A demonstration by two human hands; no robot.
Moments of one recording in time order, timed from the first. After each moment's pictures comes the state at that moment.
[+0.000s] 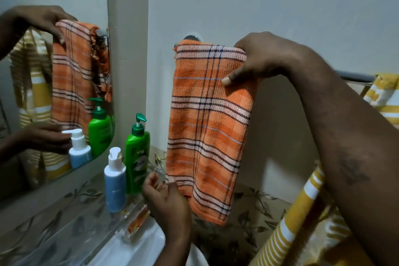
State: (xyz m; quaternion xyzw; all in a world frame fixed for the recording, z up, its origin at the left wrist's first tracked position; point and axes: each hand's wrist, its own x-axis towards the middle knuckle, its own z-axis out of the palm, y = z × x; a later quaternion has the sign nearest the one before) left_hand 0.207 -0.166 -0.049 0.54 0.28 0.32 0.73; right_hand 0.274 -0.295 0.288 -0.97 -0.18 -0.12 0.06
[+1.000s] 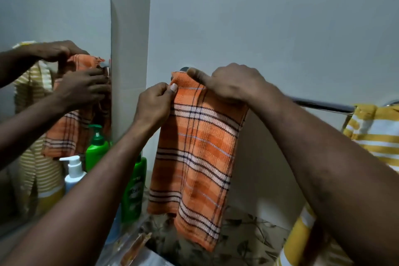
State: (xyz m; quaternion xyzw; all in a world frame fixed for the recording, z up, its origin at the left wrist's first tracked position) left_hand 0.310 -0.066 0.181 0.76 -0.09 0.35 0.54; right_hand 0.266 -0.250 0.287 -0.96 -0.11 -0.23 -0.04
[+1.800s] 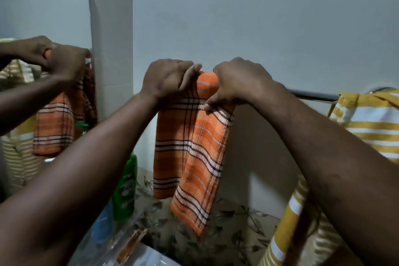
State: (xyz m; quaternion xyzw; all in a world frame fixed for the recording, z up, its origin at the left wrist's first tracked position) left_hand 0.344 -0.091 0.233 0.80 -0.27 0.53 0.11; right_hand 0.271 -0.280 0.284 -0.96 -0.12 -0.25 -0.10
